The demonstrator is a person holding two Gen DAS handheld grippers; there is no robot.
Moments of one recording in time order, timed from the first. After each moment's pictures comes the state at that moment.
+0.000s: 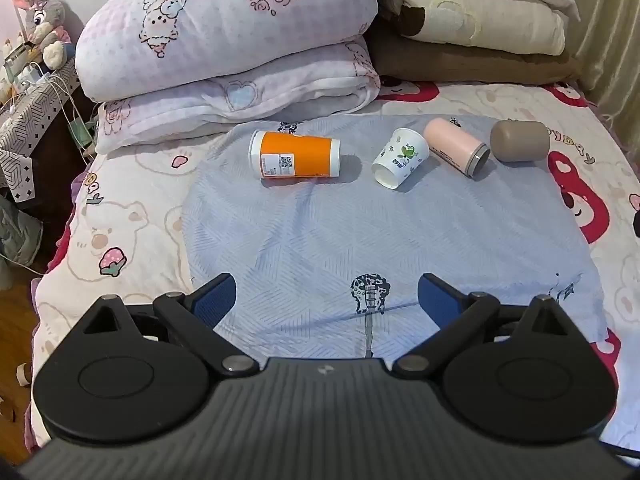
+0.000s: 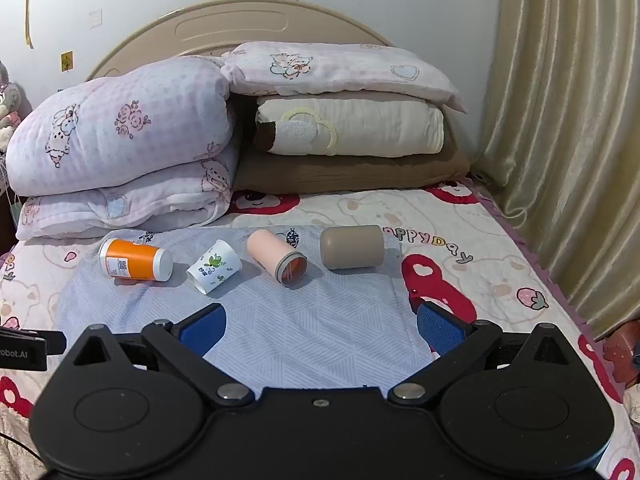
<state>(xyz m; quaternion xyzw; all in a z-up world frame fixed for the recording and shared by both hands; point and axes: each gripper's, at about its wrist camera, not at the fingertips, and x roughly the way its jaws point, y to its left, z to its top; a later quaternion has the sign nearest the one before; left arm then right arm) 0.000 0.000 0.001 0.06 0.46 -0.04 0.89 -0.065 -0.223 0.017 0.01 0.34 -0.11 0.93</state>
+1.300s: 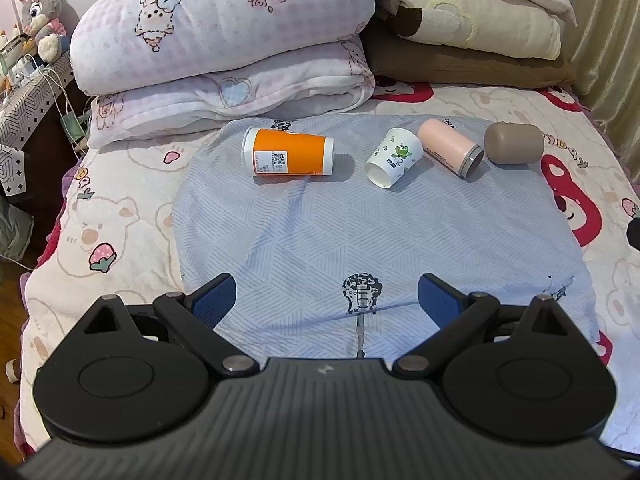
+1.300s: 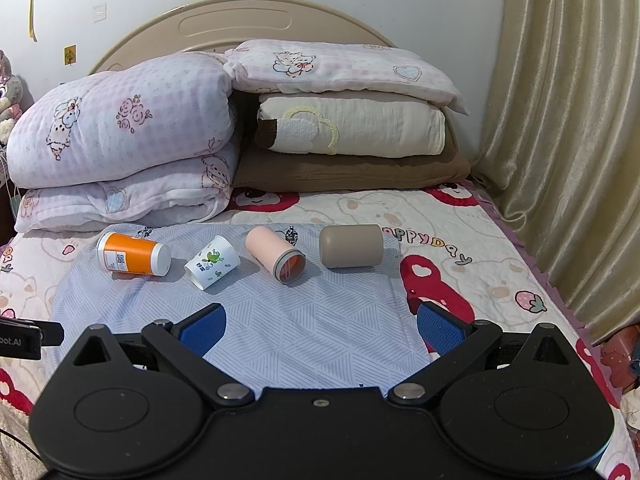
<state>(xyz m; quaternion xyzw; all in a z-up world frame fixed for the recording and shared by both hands) 0.001 -0.003 -0.005 0.05 0.46 -0.04 0.89 -0.065 -0.225 0.016 0.00 0.34 -0.11 0.93</state>
